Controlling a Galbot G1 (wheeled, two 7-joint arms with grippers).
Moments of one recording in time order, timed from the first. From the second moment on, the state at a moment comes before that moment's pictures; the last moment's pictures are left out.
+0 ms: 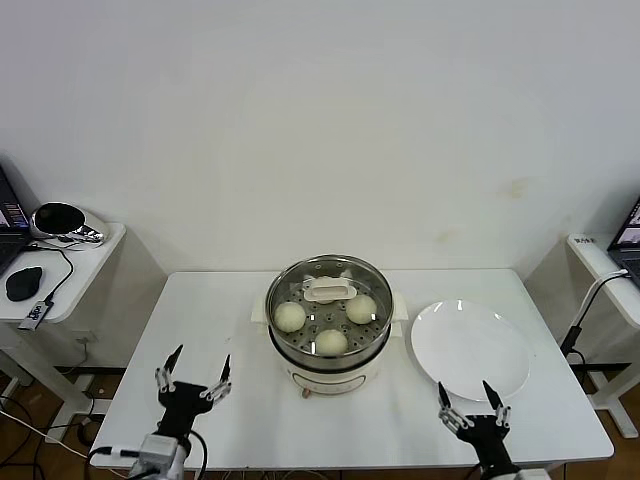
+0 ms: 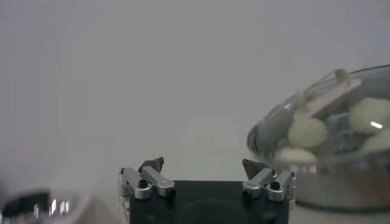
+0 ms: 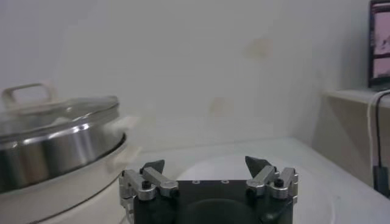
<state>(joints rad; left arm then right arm) 1.65 -1.43 -0.60 -2.18 0.13 0.17 0.05 -1.76 1.45 0.69 2.07 0.25 0.00 -0.11</state>
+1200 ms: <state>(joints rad) 1.81 -1.45 -0.66 -2.26 -0.04 0.22 0.04 -1.81 1.46 0.70 2.12 0.17 -0.03 -0.11</state>
